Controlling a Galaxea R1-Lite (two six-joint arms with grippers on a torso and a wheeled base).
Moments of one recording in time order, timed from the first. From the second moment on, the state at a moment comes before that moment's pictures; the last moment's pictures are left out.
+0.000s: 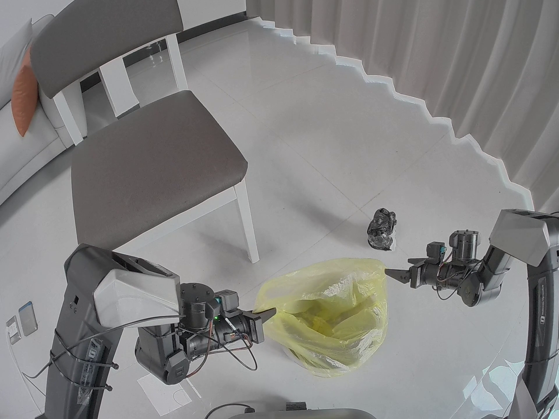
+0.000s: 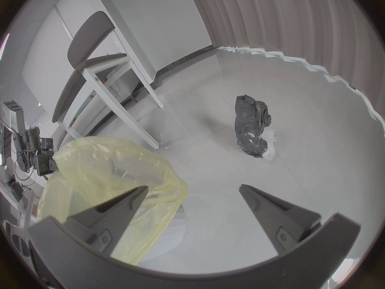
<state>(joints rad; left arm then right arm) -0.49 2.52 -0.63 -1.53 -0.37 -0.33 -0.02 2.50 -0.93 -1.06 0.56 -0.03</state>
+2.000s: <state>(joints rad) -0.50 2.48 -0.56 -1.40 -0.28 -0.27 -0.04 2.35 -0.70 -1.26 0.57 -0.05</state>
